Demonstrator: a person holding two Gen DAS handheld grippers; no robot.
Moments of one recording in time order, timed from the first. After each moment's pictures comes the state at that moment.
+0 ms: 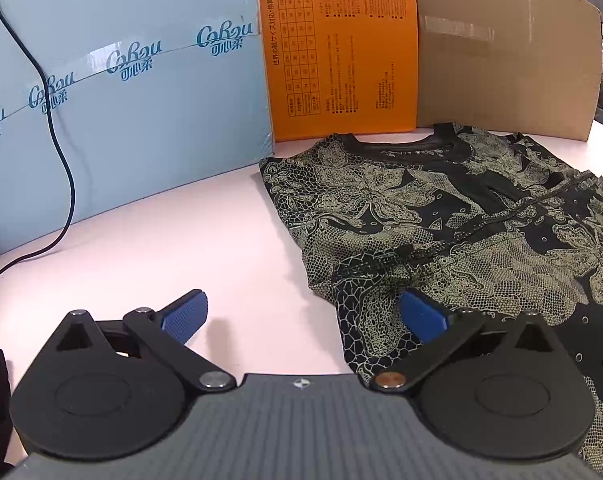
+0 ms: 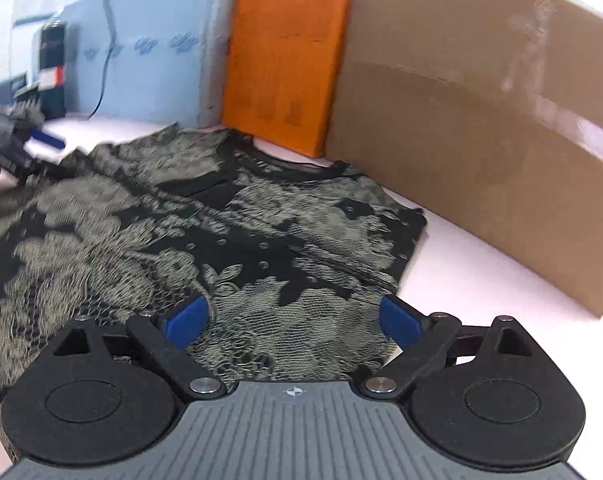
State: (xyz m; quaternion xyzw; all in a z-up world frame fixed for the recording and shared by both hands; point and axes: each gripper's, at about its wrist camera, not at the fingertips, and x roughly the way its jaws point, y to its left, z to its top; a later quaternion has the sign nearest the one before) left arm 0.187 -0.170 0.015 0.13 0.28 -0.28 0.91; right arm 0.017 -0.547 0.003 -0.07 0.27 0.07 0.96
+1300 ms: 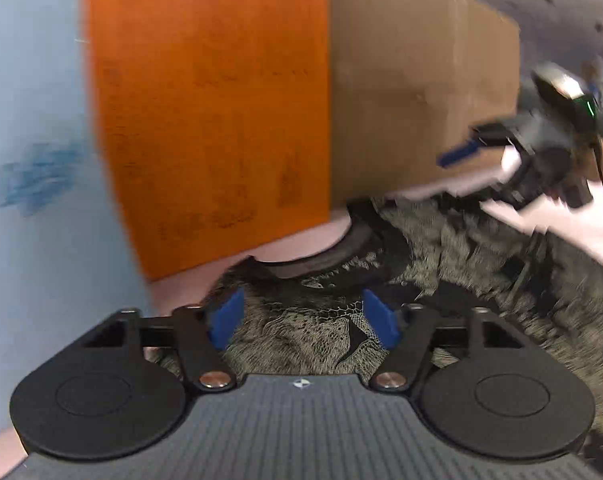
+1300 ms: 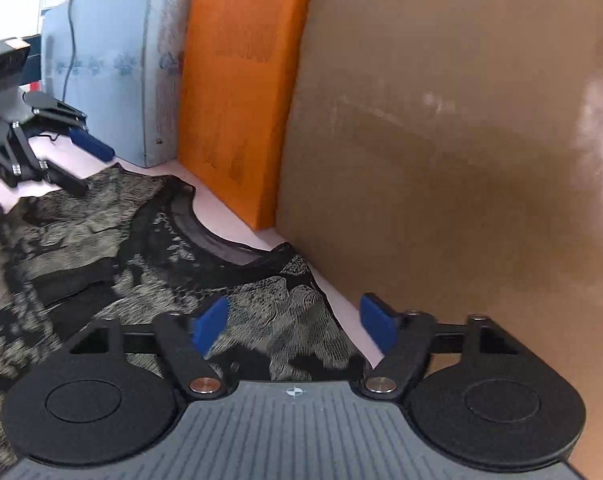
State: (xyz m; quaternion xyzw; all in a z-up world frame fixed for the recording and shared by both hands) left arm 0.313 -0.269 0.051 0.17 0.23 -0.49 0.82; right arm 0.194 -0.594 0.030 -0.12 0.29 0.14 0.94
